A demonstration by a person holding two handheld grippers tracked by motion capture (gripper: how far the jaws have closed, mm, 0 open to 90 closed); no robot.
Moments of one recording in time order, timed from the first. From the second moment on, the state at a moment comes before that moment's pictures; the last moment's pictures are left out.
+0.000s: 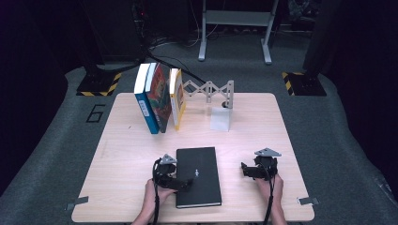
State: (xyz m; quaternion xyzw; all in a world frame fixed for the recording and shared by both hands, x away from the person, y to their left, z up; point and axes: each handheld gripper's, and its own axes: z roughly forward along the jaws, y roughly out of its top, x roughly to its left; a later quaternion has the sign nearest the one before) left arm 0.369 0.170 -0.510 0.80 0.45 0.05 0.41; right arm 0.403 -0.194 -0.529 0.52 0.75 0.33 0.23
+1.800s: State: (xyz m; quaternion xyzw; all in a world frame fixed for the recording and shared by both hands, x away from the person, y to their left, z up) left arm 0.359 0.203 -0.515 0.80 0.46 0.12 0.36; right arm 0.400 -0.197 -0.528 0.51 0.76 0.33 0.22
